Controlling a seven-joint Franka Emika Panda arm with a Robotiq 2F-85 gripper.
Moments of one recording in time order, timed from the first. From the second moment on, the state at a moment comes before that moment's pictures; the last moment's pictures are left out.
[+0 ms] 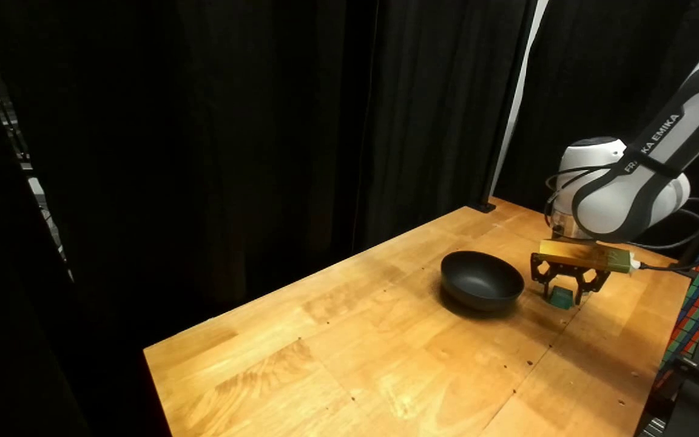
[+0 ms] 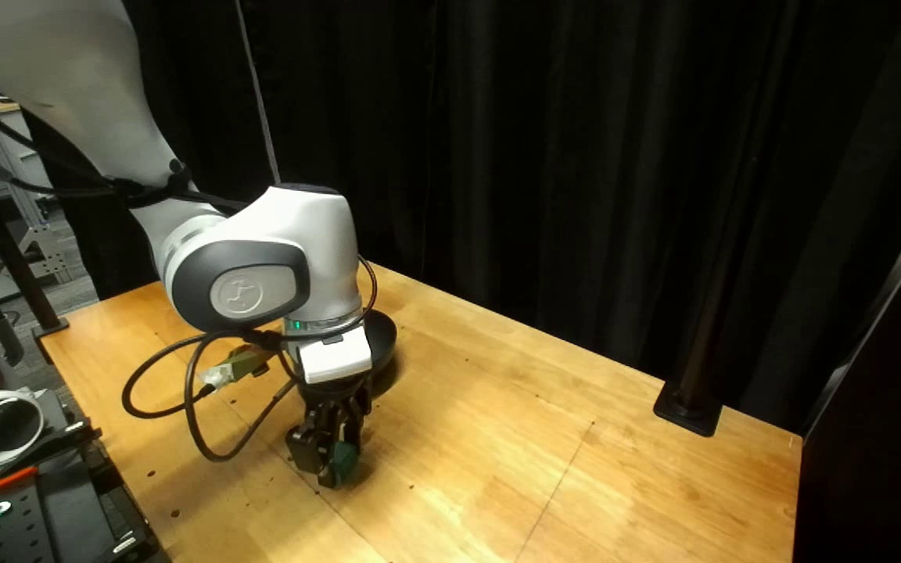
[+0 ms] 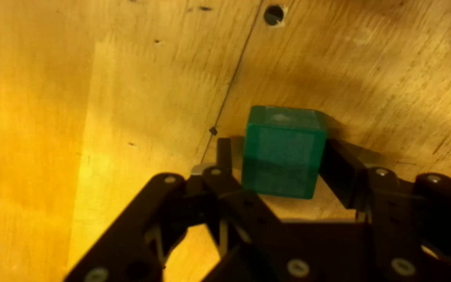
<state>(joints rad) -0.02 0.42 -0.24 -2.44 -0.14 2.76 1.02</state>
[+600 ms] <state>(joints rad) -0.13 0.27 -0.15 -2.44 0.21 2.65 0.72</state>
